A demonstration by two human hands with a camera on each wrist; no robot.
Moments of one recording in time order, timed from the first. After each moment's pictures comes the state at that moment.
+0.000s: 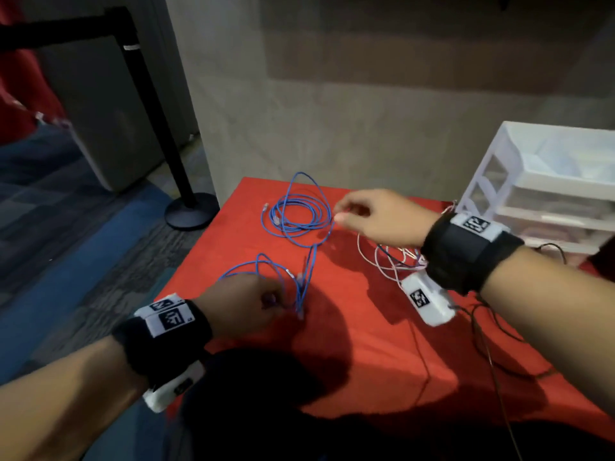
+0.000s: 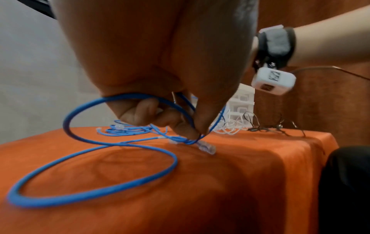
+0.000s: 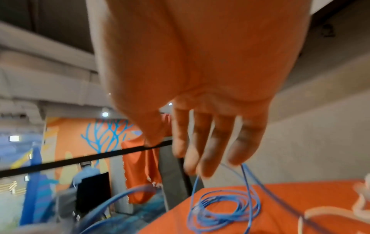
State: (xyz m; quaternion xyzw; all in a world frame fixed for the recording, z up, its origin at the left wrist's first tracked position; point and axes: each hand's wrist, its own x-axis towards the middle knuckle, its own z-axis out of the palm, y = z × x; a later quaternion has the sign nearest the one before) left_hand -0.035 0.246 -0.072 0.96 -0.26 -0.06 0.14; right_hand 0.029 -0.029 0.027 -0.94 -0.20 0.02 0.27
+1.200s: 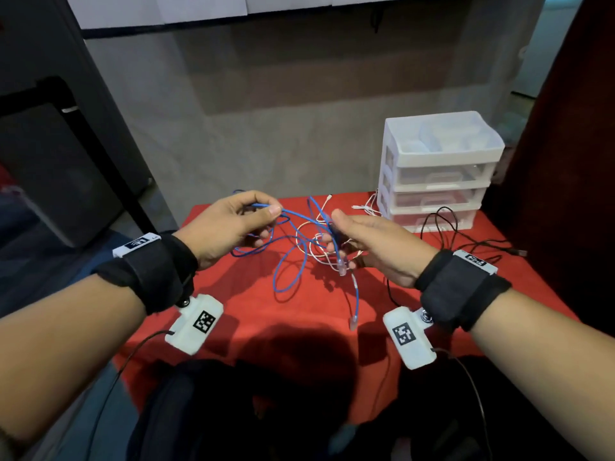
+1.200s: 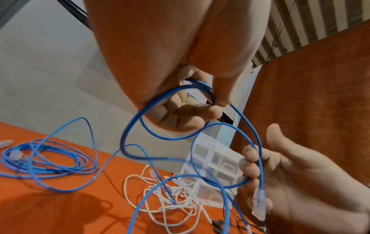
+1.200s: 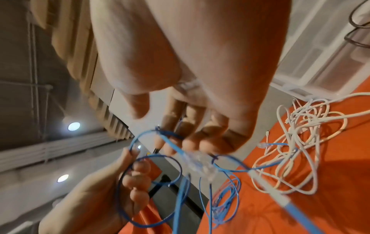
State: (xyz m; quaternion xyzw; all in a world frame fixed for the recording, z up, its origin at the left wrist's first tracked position) left_hand -0.051 0.126 0.059 0.77 -0.19 -0.11 0.60; right_hand -0.107 -0.122 0.014 -0.72 -0.08 0.05 0.69
